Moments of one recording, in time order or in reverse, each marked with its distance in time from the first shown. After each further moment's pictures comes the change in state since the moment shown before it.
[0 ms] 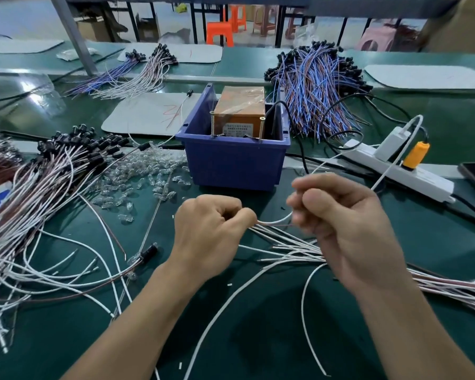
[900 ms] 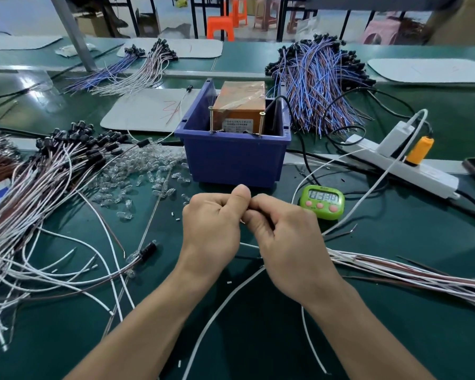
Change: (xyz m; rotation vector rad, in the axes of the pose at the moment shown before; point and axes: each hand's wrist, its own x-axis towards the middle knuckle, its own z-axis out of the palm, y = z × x) left_hand -0.001 0.005 0.015 -0.335 0.100 -0.236; right_hand 0.002 0.038 0.043 -0.760 -0.018 -0.134
